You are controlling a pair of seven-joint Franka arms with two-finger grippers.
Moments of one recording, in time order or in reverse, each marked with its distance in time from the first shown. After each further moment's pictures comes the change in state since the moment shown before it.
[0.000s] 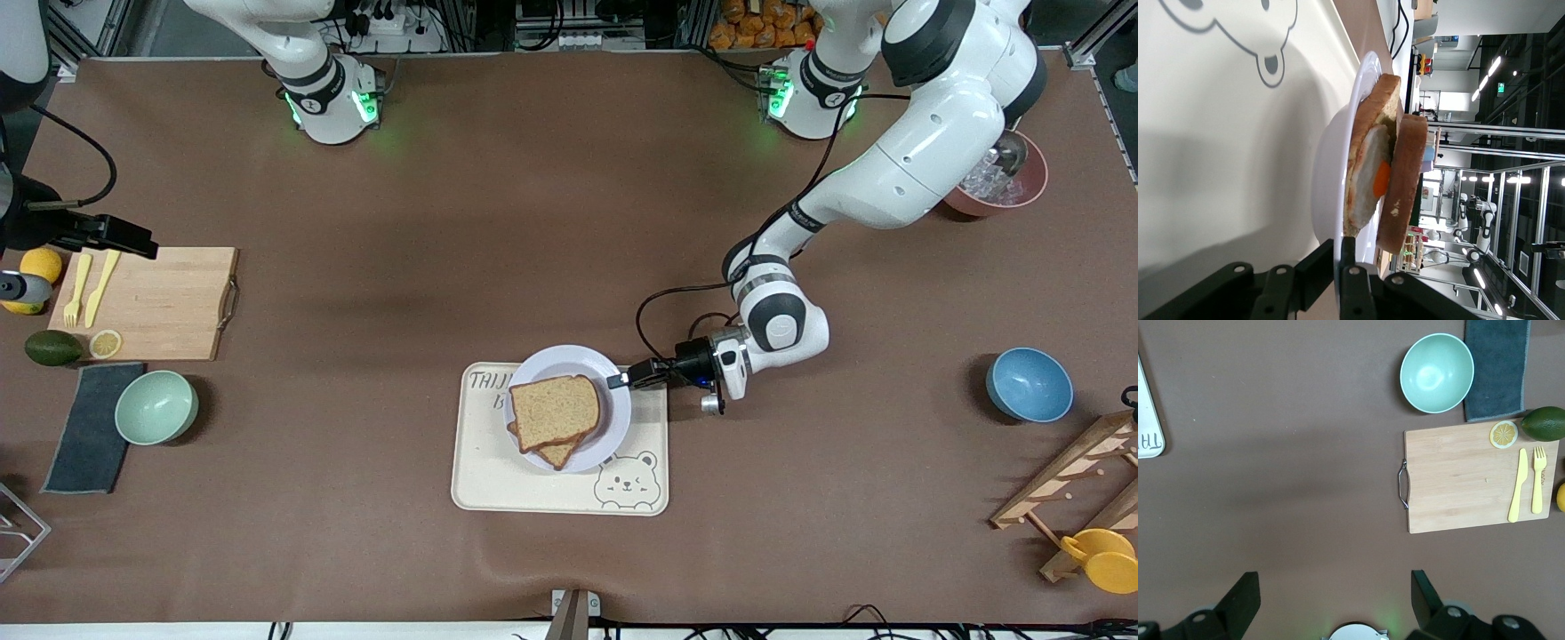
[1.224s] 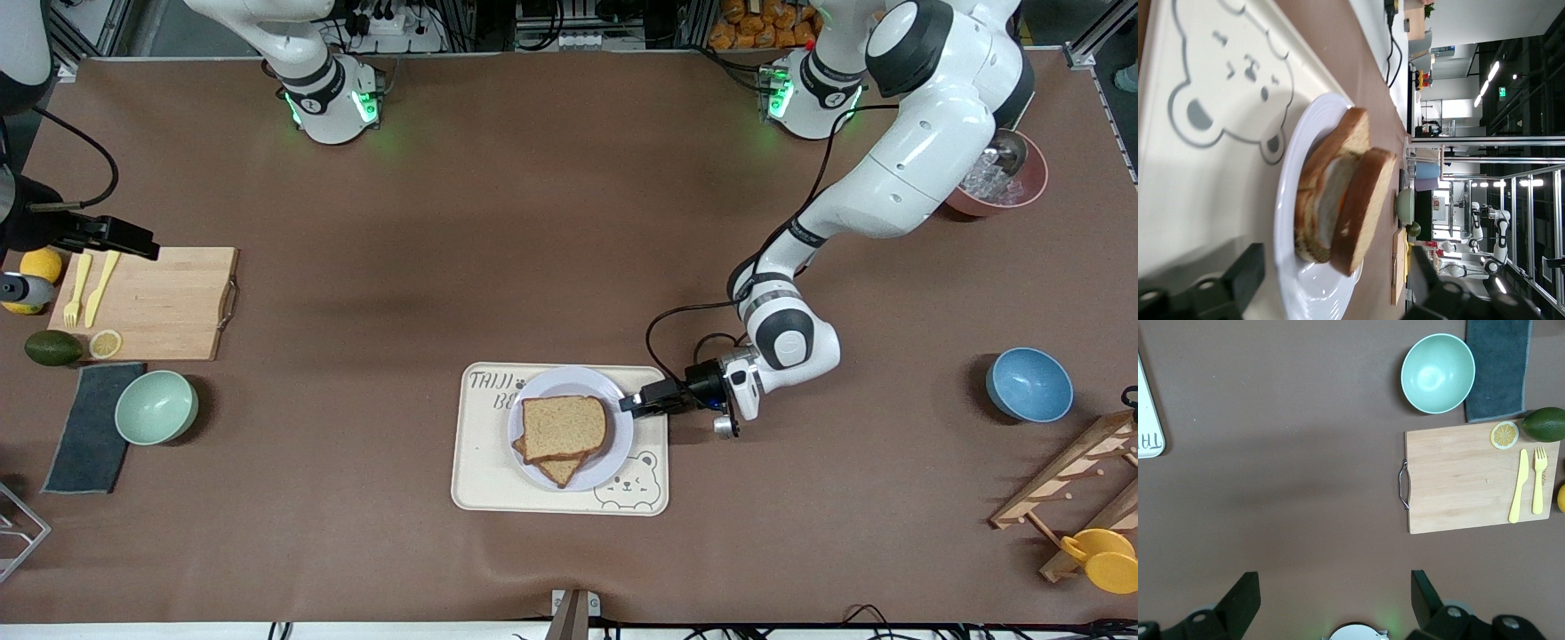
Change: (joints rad) left arm -0.049 0.014 0.085 0.110 -0.001 -0.006 0.020; right arm 0.000 0.002 0.002 0.000 0.000 0.001 0.000
